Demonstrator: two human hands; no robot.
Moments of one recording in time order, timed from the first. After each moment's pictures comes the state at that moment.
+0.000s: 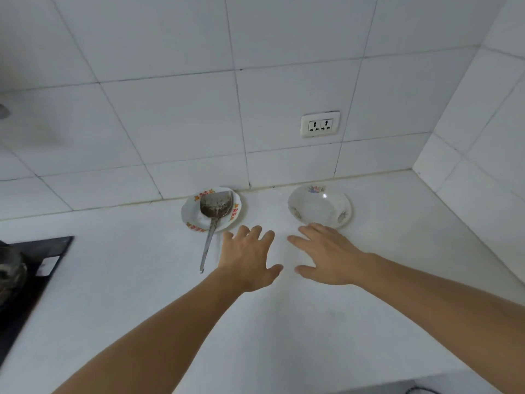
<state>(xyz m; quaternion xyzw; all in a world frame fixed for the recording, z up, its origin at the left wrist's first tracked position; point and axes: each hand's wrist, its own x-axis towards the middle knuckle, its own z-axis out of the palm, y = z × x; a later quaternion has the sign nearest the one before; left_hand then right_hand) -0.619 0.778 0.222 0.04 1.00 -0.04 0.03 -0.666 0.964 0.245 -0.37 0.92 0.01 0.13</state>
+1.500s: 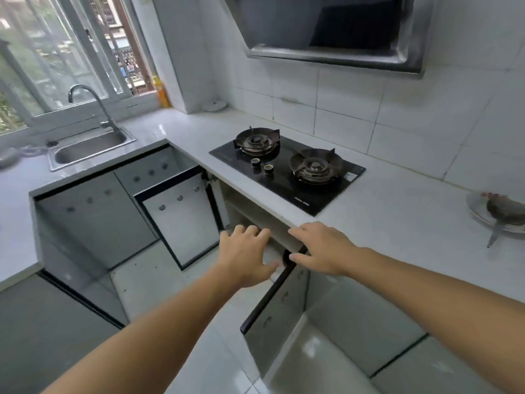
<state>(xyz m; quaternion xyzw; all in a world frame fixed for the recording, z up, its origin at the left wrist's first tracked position) 0.009 0.551 0.275 -0.42 0.91 -0.01 -0.01 -0.173 0.620 0.296 -0.71 0.69 -0.02 0.12</state>
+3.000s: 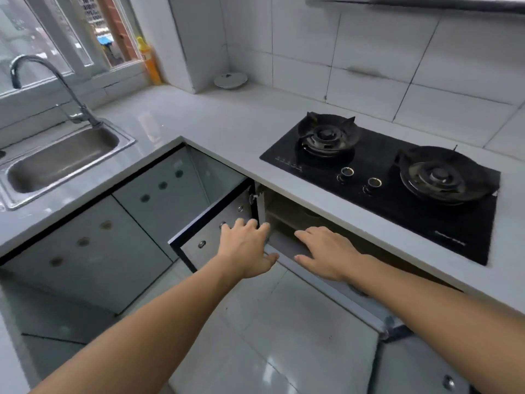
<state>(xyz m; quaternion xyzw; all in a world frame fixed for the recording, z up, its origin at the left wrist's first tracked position) 0.202 0.032 0.200 -0.35 0.93 0.02 0.06 0.040 0.140 0.205 -0.64 0.76 0.00 0.16</state>
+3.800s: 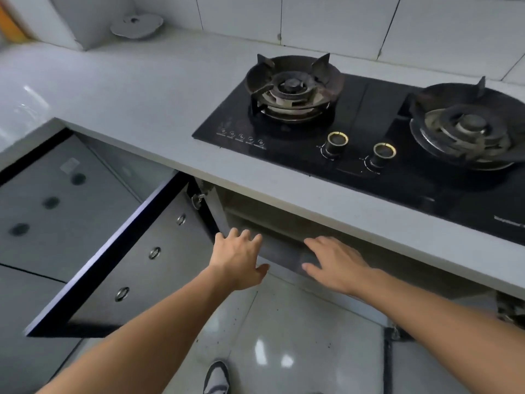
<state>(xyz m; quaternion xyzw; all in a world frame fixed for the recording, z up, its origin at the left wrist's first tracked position) 0.056 -0.095 -0.030 -0.23 0.96 0.01 0.14 -0.091 0.062 -0.012 -0.49 0.84 0.00 0.24</state>
